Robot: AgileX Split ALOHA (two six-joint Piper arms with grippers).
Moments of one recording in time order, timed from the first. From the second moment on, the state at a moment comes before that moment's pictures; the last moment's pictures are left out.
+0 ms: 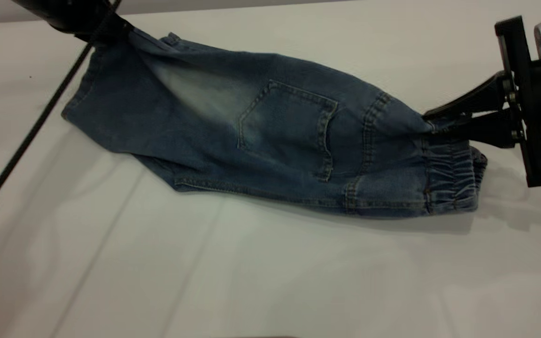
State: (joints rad) left arm -0.15 2.13 -1.25 0.15 -0.10 0.22; right arm -0.11 2.13 -0.65 1.82 1.00 -1.04
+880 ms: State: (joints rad) left arm -0.16 2.15 -1.32 0.15 -0.04 0.12; right arm -0.09 2.14 -0.74 1.63 1.13 -0.96
